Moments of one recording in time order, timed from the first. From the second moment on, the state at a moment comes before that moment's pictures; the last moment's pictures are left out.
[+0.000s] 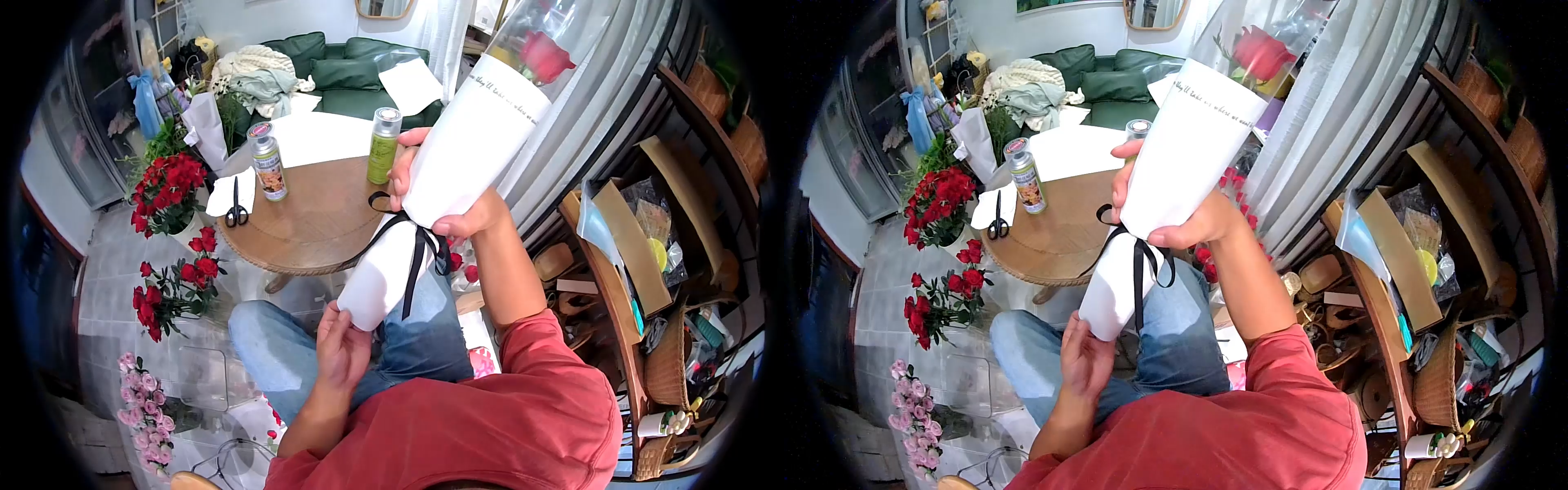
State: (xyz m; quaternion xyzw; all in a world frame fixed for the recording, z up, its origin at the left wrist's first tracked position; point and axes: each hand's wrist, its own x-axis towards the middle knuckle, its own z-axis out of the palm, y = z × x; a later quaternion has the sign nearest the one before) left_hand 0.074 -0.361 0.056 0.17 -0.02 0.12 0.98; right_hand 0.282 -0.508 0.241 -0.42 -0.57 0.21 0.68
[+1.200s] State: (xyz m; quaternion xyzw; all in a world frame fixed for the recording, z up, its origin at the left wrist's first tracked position) left_hand 0.066 -0.356 0.030 0.12 -0.07 0.07 0.99; right_hand 0.242 -0.466 0.176 -0.37 -0.53 0.25 0.72
